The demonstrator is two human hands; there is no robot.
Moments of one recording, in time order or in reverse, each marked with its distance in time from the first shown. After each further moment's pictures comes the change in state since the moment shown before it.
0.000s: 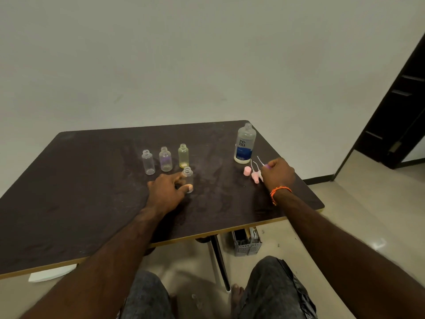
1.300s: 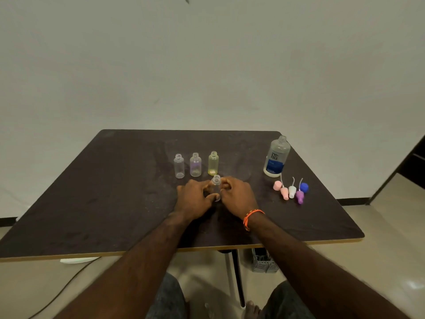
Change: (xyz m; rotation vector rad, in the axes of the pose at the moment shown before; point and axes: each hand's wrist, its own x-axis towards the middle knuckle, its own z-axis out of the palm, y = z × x) left_hand -0.001 -0.004 -0.004 0.001 -0.047 0.011; right_hand -0.101 -0.088 0.083 0.096 -0.540 -0.529
